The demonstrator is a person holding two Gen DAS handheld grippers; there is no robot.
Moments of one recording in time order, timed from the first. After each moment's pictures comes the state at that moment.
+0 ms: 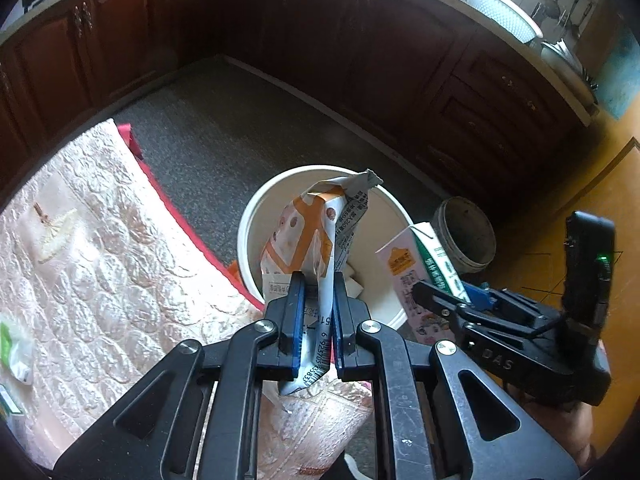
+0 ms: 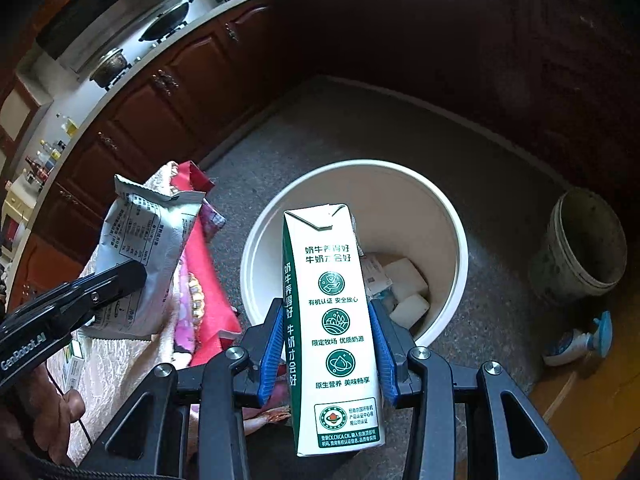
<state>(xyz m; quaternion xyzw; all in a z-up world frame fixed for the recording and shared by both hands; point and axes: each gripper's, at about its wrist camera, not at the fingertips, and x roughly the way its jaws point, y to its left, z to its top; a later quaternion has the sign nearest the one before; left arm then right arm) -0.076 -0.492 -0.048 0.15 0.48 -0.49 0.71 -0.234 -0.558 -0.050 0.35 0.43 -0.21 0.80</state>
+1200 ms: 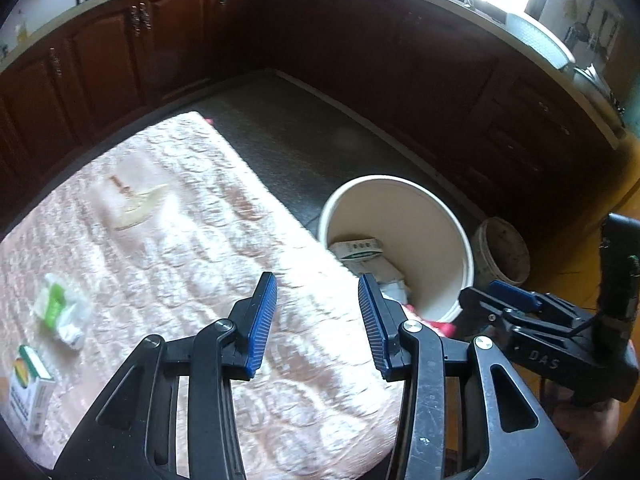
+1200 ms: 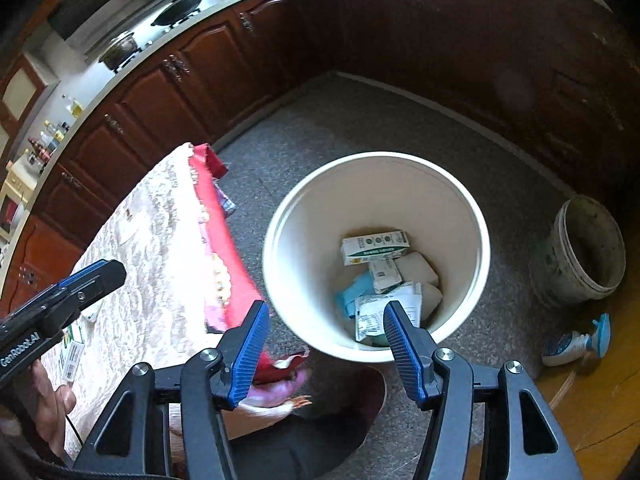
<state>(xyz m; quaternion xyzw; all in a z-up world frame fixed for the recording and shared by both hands) -0.052 -0.408 -0.041 0.14 0.45 -0.42 0.77 -0.218 -0.522 -0.037 0.32 0.44 -0.20 0.81</state>
